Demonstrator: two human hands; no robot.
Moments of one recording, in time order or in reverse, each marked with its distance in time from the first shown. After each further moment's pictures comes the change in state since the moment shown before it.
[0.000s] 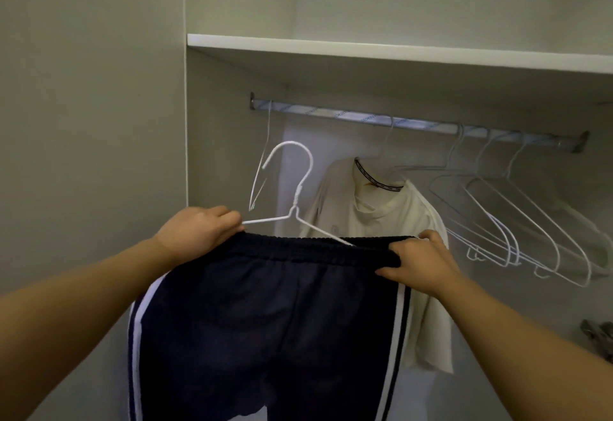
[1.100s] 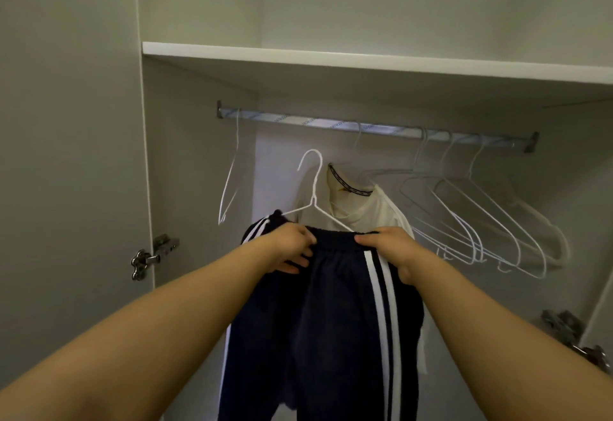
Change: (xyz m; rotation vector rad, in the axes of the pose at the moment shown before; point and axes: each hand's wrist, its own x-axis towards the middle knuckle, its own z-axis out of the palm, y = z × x) left_hand 0.129 0.127 0.010 -1.261 -0.746 -1.010; right_hand 0.009 0.000 -0.025 1.420 -0.097 0.544
